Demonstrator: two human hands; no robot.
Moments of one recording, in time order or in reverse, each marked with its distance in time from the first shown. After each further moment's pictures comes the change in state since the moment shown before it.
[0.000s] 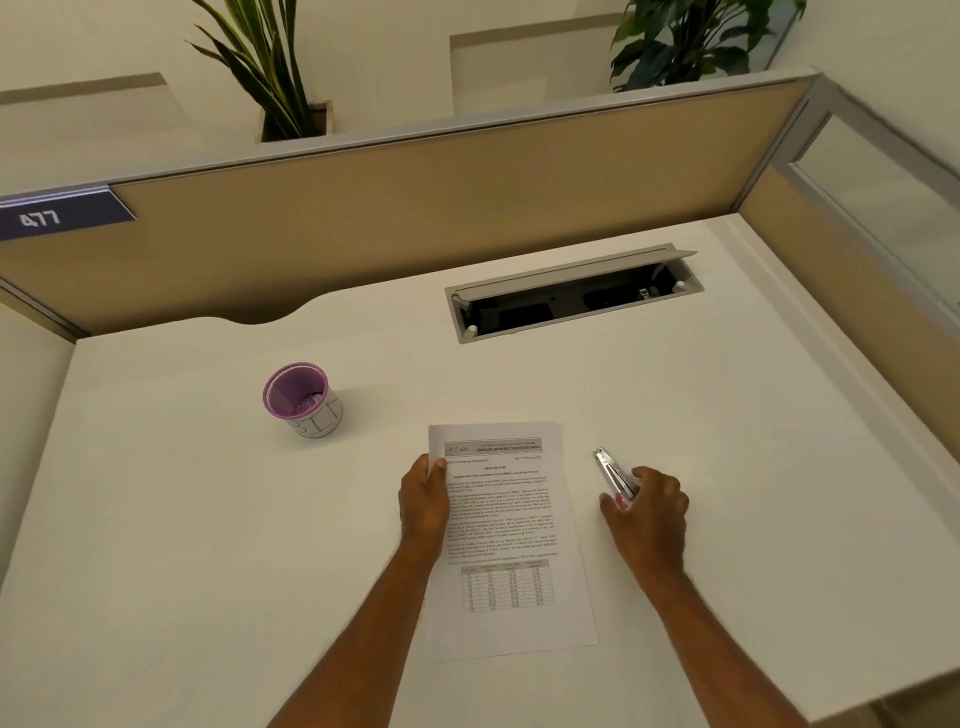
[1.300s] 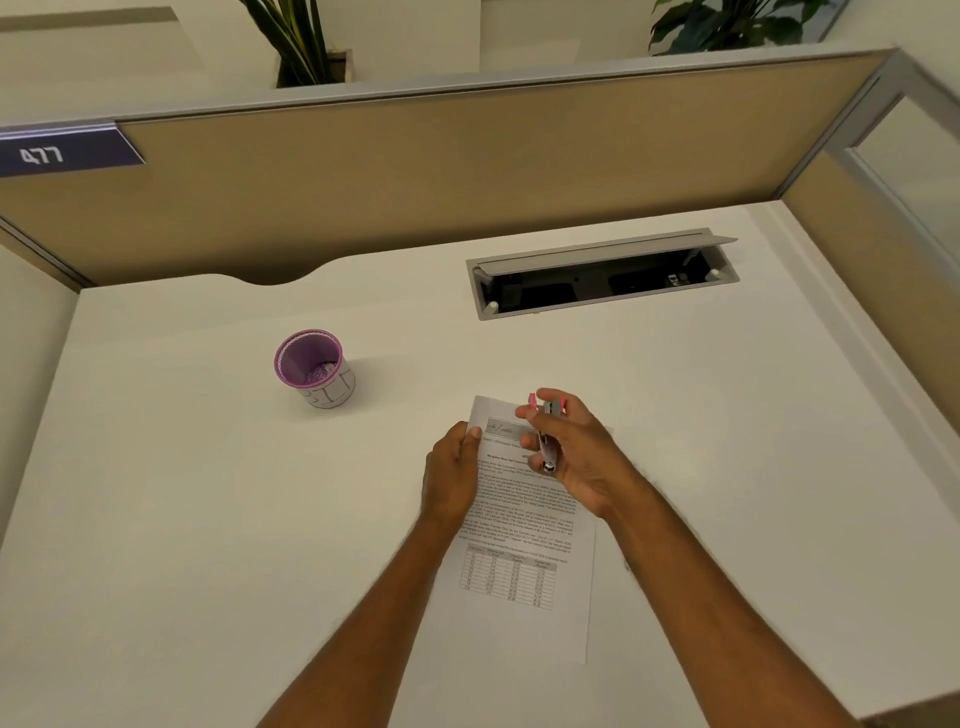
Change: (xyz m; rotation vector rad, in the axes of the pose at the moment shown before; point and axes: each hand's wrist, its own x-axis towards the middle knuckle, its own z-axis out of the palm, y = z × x) left_hand 0.002 0.016 0.007 0.157 -0.120 0.127; right_hand -0.005 -0.154 -0.020 1.040 -0.761 0.298
